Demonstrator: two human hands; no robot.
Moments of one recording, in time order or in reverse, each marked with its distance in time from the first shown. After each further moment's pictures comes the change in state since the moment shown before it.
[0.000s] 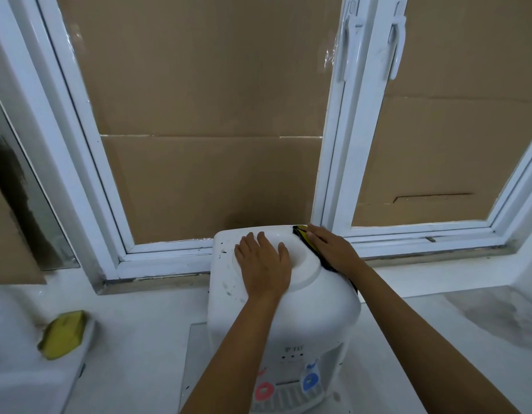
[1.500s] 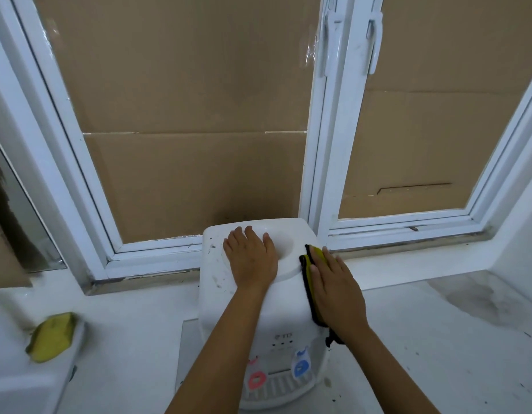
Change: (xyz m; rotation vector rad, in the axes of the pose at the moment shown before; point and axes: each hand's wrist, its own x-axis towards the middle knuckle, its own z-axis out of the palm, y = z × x) left_hand 0.002 -0.002 0.002 0.045 0.023 0.011; right_hand -0.111 0.002 0.050 -0.204 0.360 0.060
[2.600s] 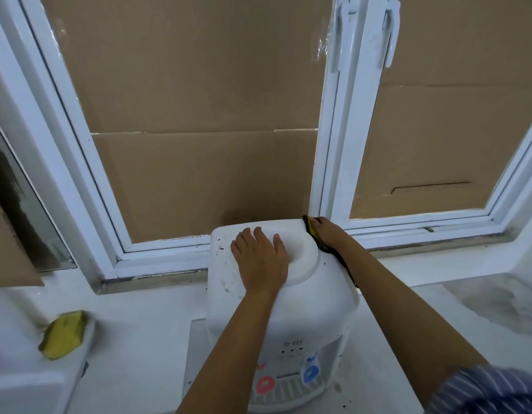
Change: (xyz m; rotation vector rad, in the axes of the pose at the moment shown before) left_hand 0.001 0.001 0.002 0.021 -0.018 -0.011; right_hand 0.170 0.002 0.015 0.169 -0.410 0.281
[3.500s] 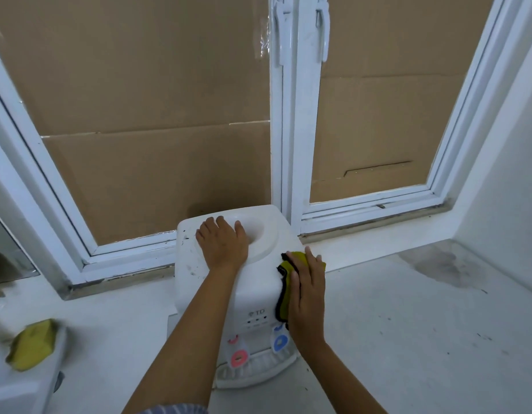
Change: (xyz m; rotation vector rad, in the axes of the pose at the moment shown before) left_hand 0.002 -0.001 -0.003 0.040 -0.023 0.026; right_hand -0.199 0.069 0.105 0.459 0.698 -0.378
